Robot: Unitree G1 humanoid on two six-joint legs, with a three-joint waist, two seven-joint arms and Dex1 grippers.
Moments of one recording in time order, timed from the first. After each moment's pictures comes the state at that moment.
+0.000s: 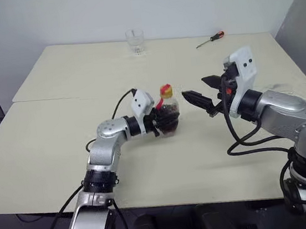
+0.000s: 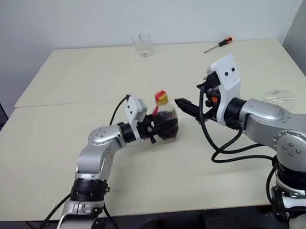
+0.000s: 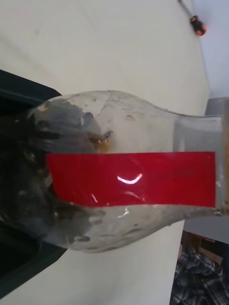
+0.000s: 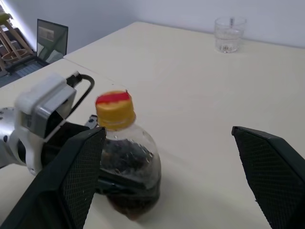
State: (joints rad) left arm -0.57 0.27 -0.08 0.12 -0.21 0.40 -0.96; right arm -0.61 -0.38 -0.19 -0.66 0.94 1.31 0.01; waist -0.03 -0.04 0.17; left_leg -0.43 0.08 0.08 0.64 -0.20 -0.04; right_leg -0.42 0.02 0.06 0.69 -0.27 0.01
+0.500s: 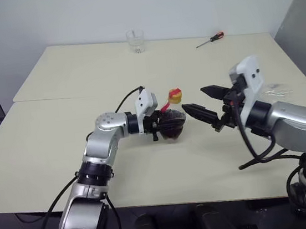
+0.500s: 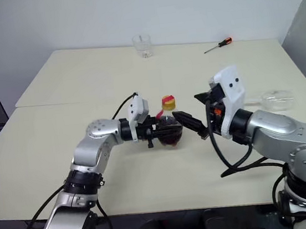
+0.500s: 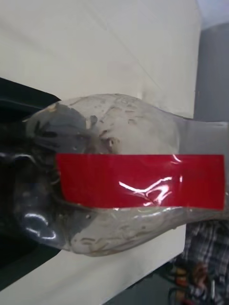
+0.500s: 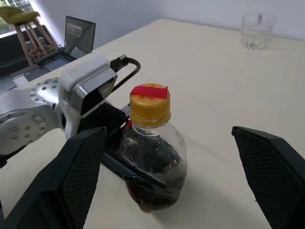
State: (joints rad) left arm -0.73 0.38 -0.15 0.30 -0.27 0.23 -1.27; right arm -0.54 -0.51 -0.30 -0.75 1.26 1.30 -0.03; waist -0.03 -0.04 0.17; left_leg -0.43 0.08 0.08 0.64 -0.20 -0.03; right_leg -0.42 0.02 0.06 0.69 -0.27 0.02
